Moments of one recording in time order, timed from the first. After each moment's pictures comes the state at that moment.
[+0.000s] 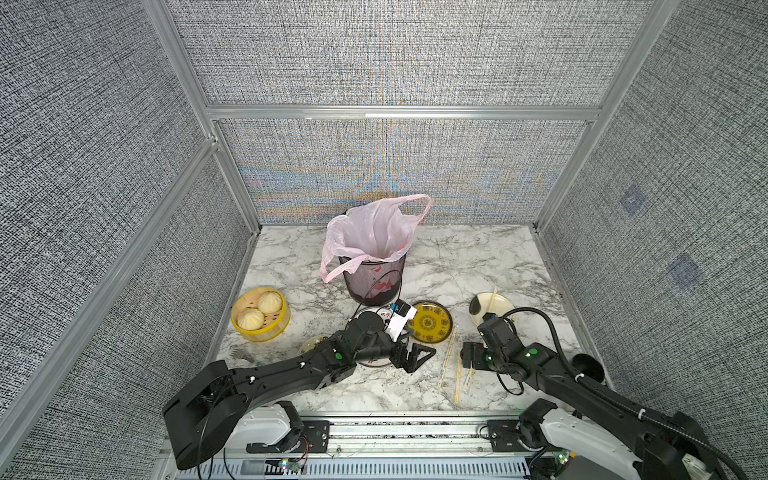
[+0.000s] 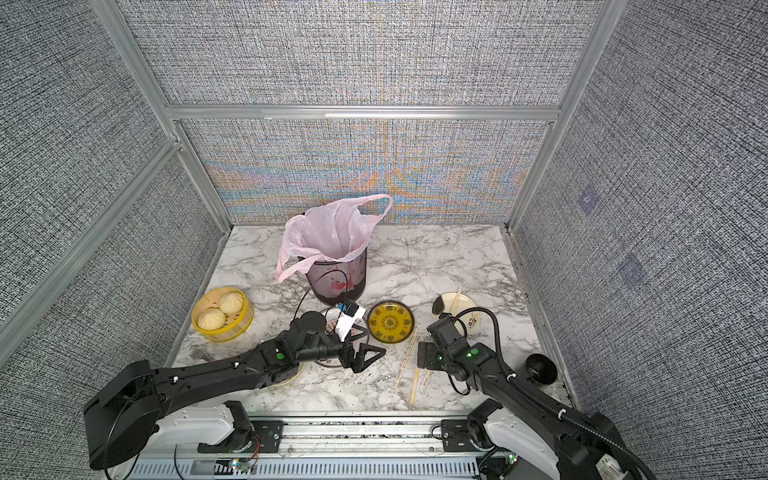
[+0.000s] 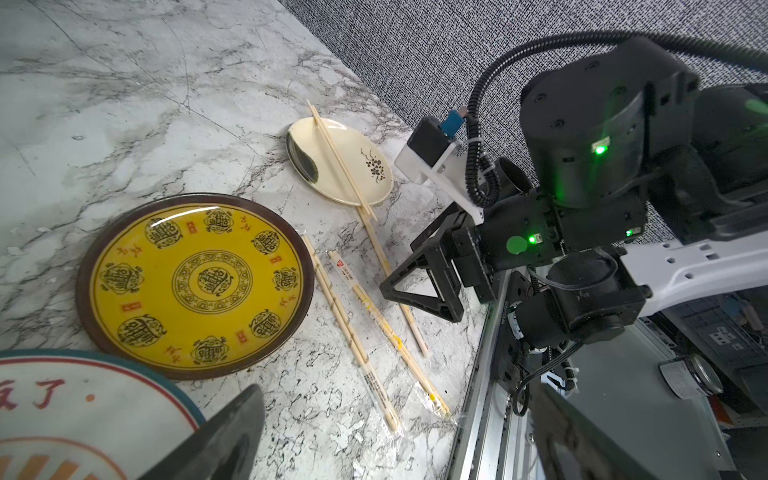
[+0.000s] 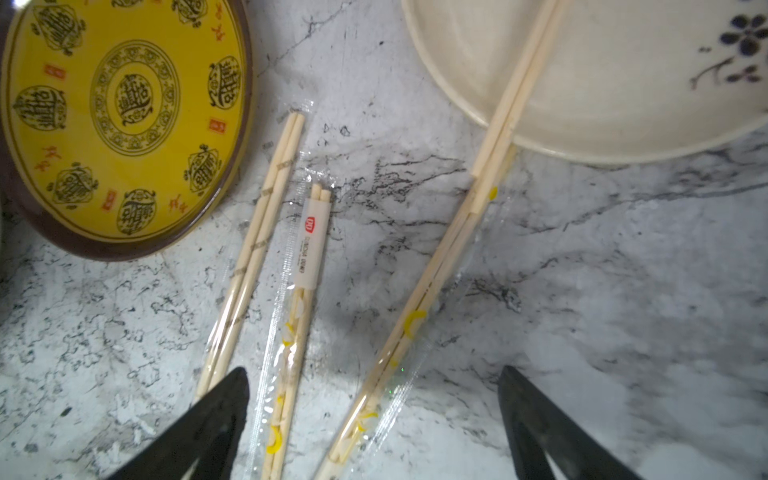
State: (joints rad) left arm -0.98 1.26 0.55 0.32 0.35 -0.43; right arm 0.57 0.97 0.44 -0.57 0.12 0.60
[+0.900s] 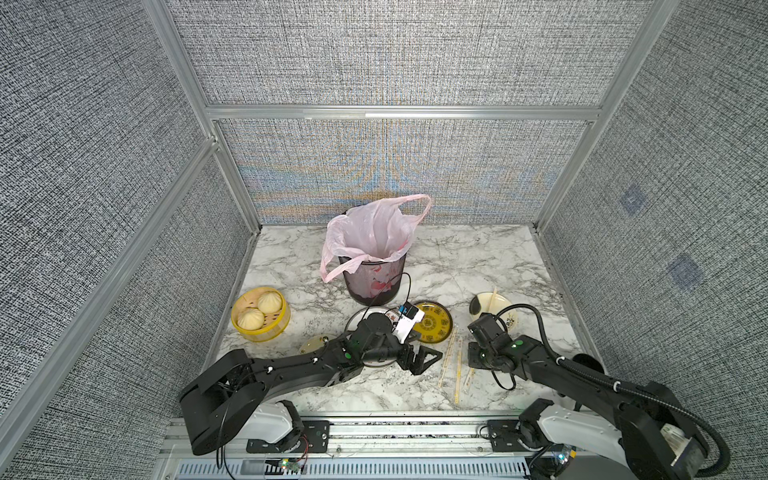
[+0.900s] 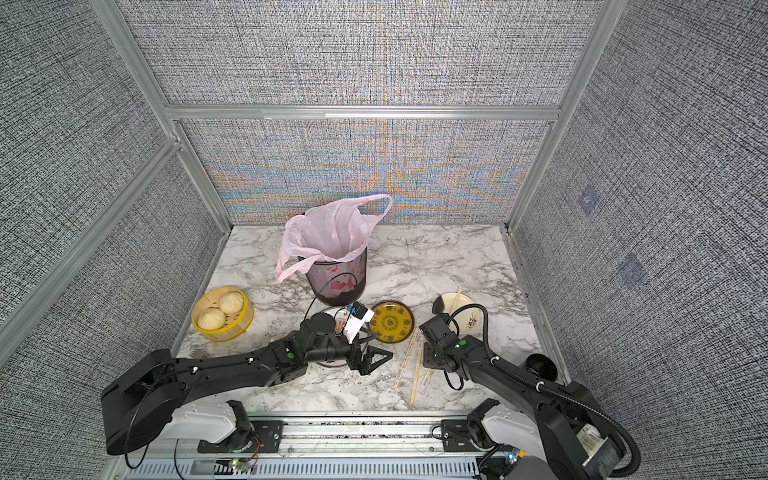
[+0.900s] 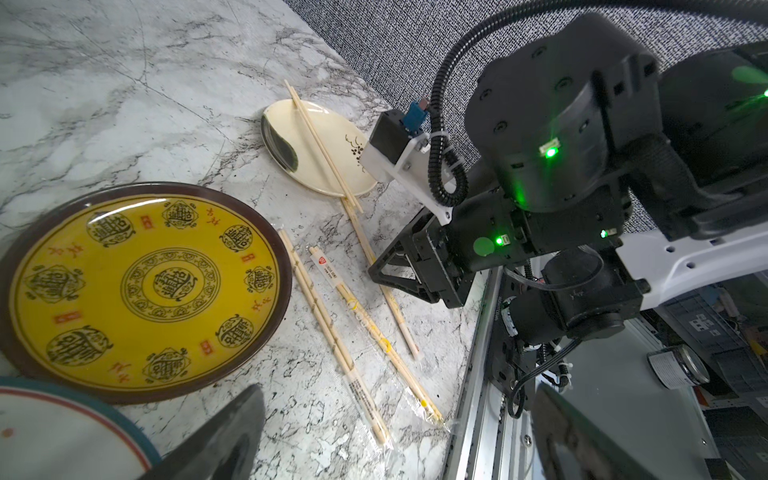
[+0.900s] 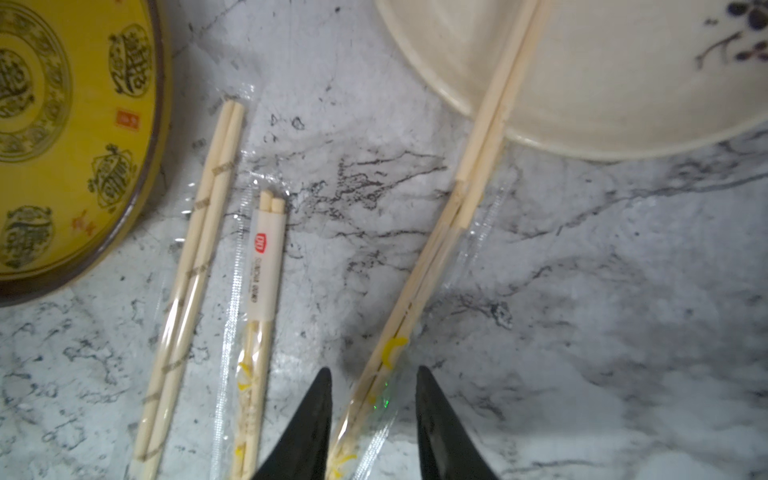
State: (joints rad) left arm -1.01 1.35 0.57 0.38 0.37 -0.45; right arm 0.59 1.14 0.48 -0.57 0.18 0.63
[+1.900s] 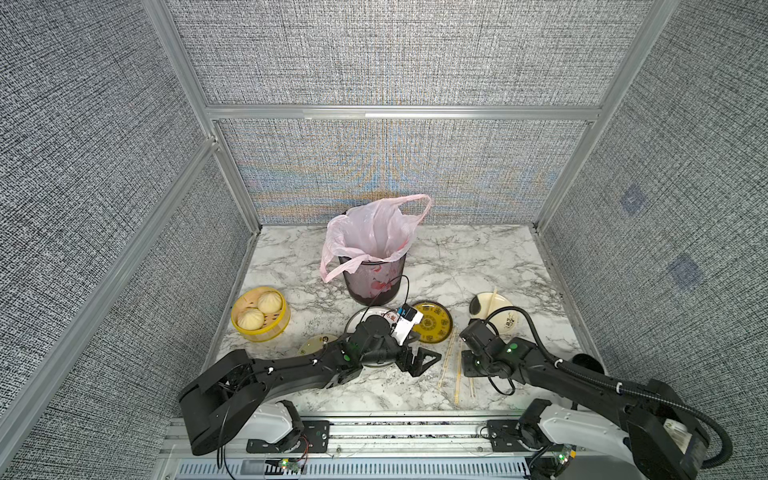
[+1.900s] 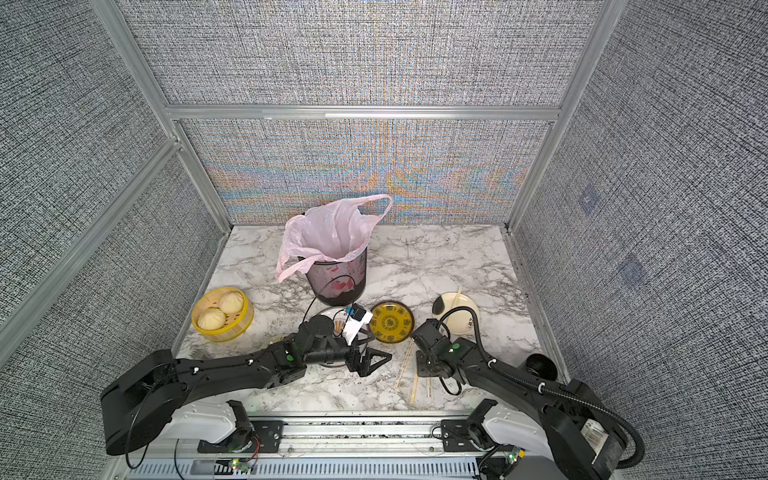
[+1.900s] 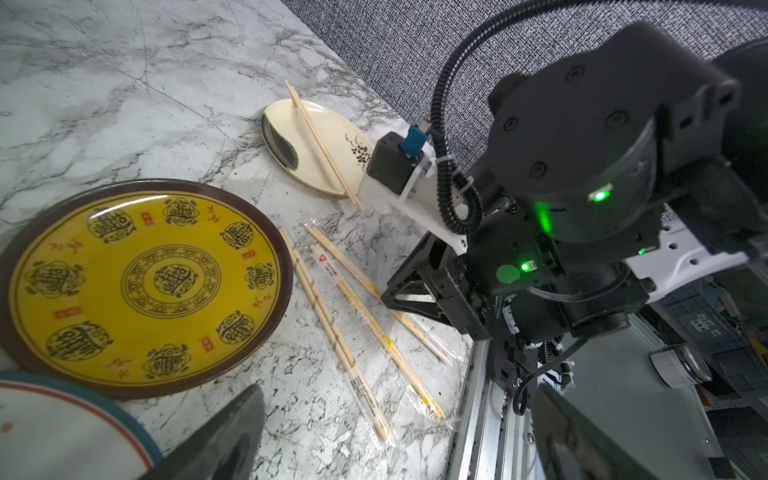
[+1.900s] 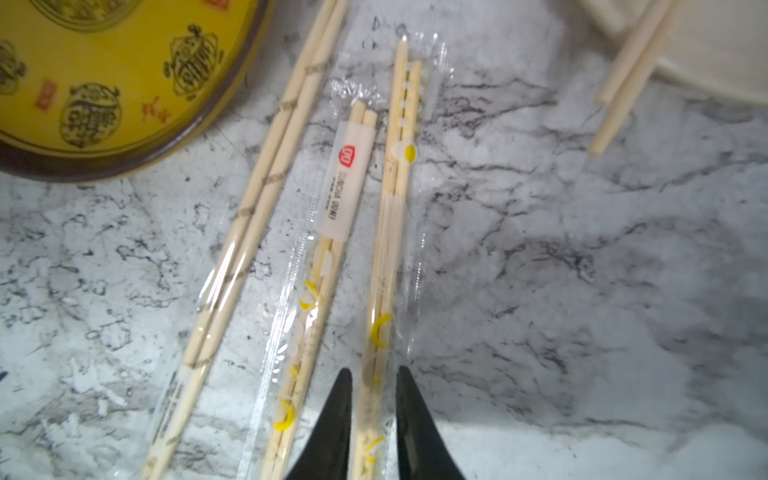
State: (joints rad) left arm -1.01 1.36 0.54 0.42 0.37 -0.45; right arm 0.71 1.12 0.51 -0.64 0.15 0.63
